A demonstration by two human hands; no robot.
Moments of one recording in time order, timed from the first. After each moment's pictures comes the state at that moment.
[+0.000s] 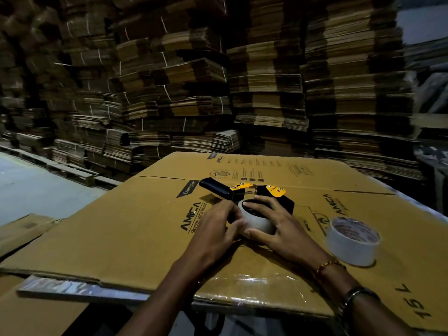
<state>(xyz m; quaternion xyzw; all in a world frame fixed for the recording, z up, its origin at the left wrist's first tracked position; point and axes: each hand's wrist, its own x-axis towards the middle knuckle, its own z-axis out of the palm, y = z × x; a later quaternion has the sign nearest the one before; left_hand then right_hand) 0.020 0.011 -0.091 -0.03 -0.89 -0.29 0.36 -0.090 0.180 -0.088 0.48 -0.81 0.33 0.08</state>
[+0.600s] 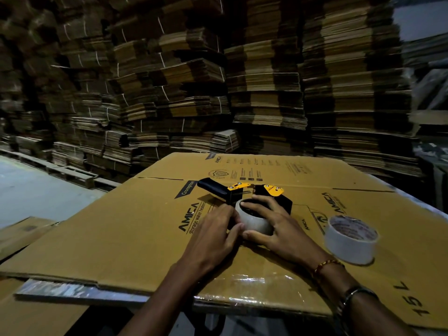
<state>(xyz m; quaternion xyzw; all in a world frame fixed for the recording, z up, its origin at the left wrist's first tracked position) 0.024 0.013 -0.096 -0.03 -0.91 -0.24 0.34 -0.091 0.180 -0.088 0.48 -0.81 0.32 0.07</state>
